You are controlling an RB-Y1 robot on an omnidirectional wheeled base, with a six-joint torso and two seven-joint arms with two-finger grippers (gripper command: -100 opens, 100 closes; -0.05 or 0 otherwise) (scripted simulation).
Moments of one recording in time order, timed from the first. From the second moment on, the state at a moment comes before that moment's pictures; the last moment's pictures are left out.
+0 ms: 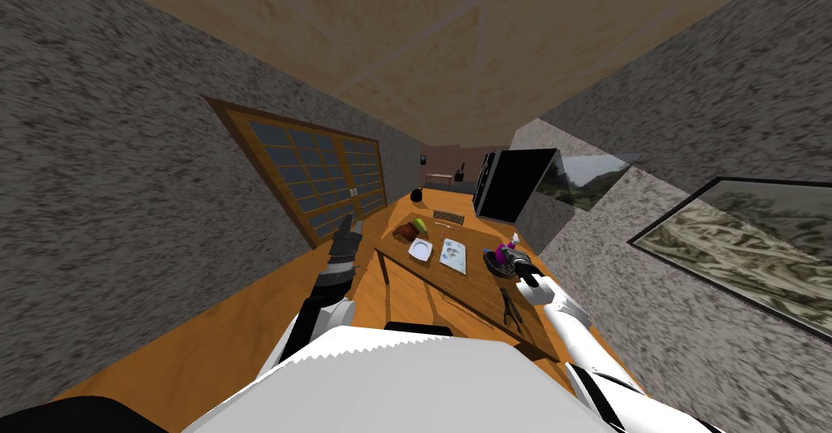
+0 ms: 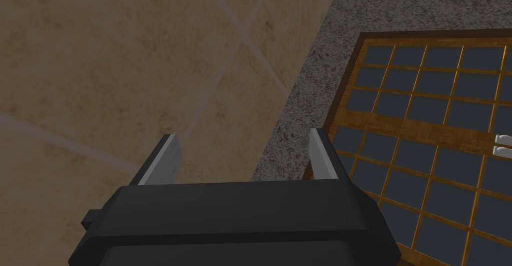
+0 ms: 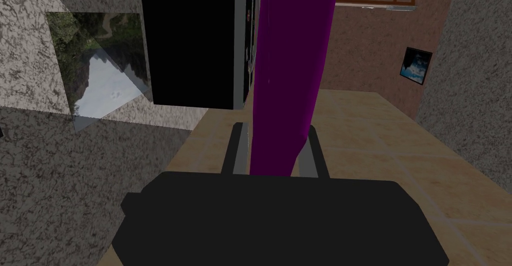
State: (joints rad) left arm 0.54 0.03 -0.07 -2.34 0.02 -0.40 -0.15; right arm -0.17 -0.52 -0.32 -0.94 0.52 -0.07 0.64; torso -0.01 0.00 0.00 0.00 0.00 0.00
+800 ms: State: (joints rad) left arm 0.54 0.03 -0.07 -2.34 0.02 -0.40 -0.15; right arm -0.20 -0.54 -0.29 -0.90 0.49 -0.08 0.65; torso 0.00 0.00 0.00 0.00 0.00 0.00
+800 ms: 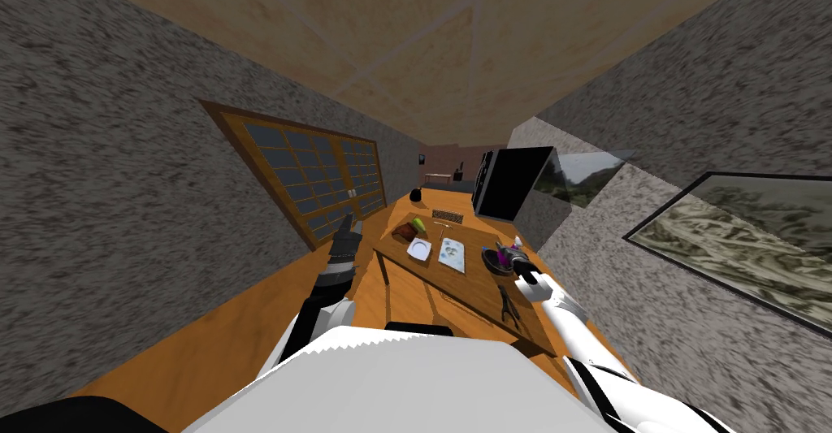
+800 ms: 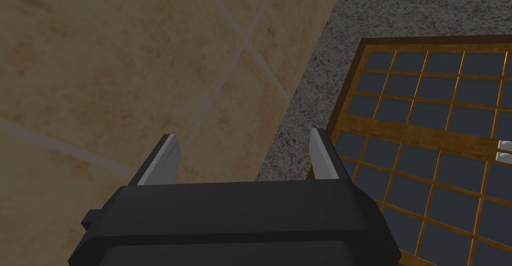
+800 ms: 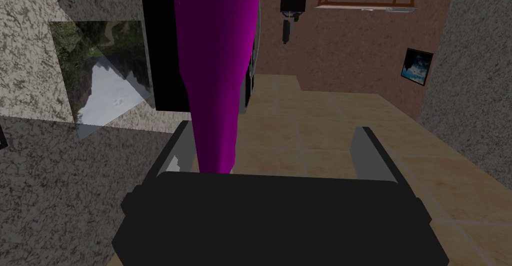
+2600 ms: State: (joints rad) left arm 0.54 0.03 -0.07 -2.34 0.02 -0.40 -0.15; right arm -0.49 -0.71 0.02 -0.56 0.12 -0.15 0.78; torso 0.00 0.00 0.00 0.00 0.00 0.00
